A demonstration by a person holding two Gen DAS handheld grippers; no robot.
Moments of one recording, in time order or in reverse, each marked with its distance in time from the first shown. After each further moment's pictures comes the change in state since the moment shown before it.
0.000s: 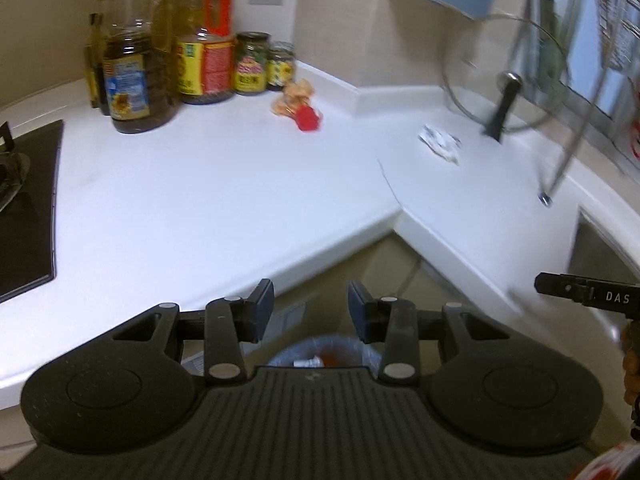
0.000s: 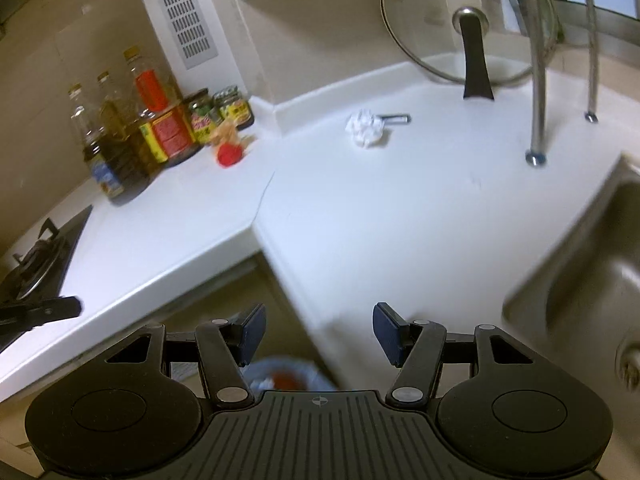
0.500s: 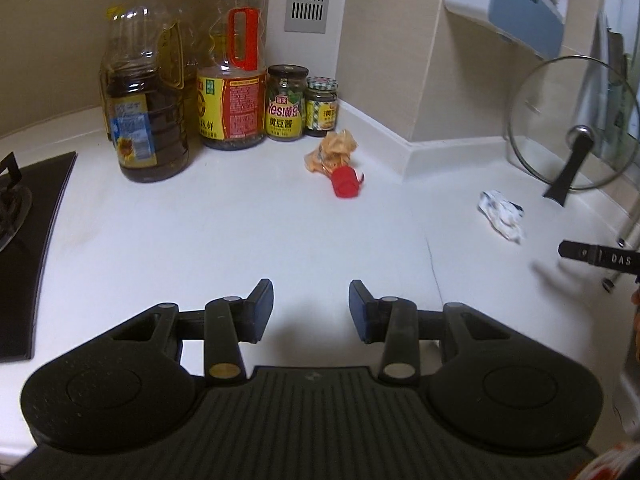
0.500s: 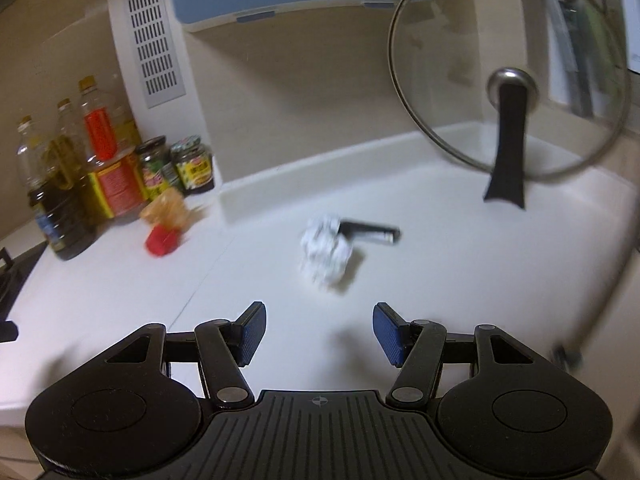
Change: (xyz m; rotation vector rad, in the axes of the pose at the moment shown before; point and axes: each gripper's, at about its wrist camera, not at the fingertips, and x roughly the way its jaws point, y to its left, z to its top) left arm 0.084 -0.018 0.079 -0.067 -0.078 0.152; right arm 0.122 -0.070 0.133 -0.145 -0.095 0.011
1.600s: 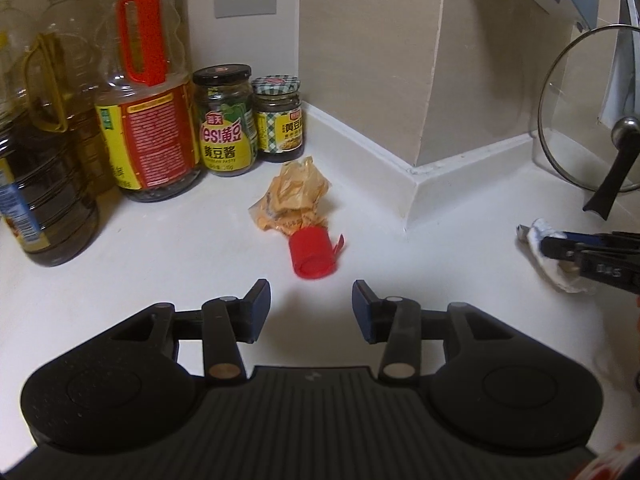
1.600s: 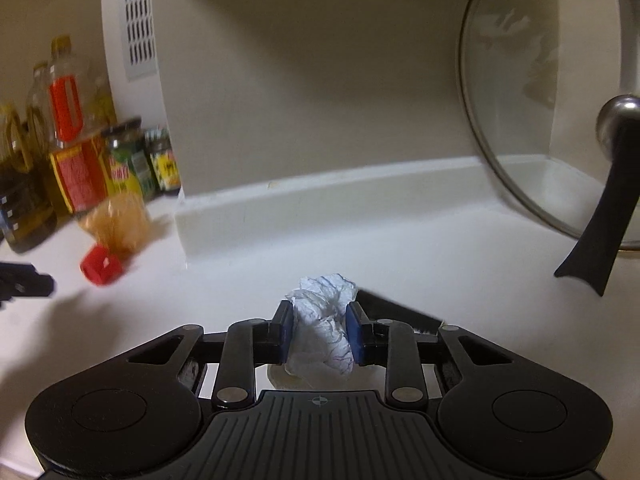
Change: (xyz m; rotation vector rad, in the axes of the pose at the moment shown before) left arm 0.150 -0.043 0.072 0.094 0.016 -0.008; right arm 0.120 -0.008 0.052 -0.130 -0.004 0.018
